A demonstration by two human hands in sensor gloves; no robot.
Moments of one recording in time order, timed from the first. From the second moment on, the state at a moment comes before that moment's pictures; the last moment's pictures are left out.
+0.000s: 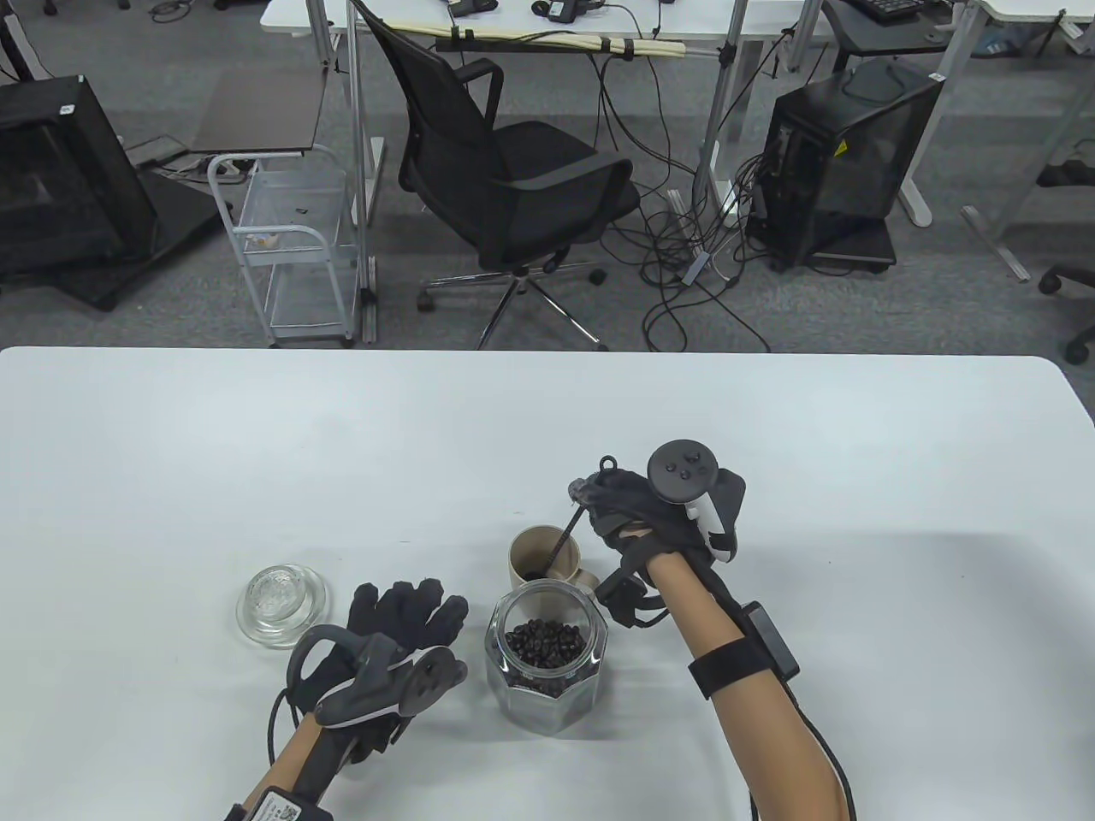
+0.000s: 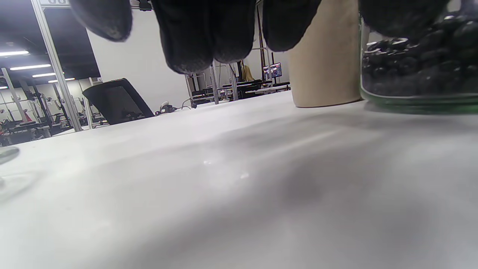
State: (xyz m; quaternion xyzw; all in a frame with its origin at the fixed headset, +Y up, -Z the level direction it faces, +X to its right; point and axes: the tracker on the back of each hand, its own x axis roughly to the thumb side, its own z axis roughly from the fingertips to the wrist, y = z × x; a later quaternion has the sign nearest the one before) left_hand -0.177 -0.735 -0.300 0.03 -0.20 -0.10 0.97; right_hand 0.114 -0.702 -0.456 0.00 0.05 0.91 0.41
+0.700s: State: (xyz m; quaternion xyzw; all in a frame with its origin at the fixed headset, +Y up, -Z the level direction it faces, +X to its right) left_hand -0.175 -0.737 -0.300 0.04 -0.21 -0.09 0.97; right_hand 0.186 -0.651 -0.377 0.03 -0.09 0.71 0.70
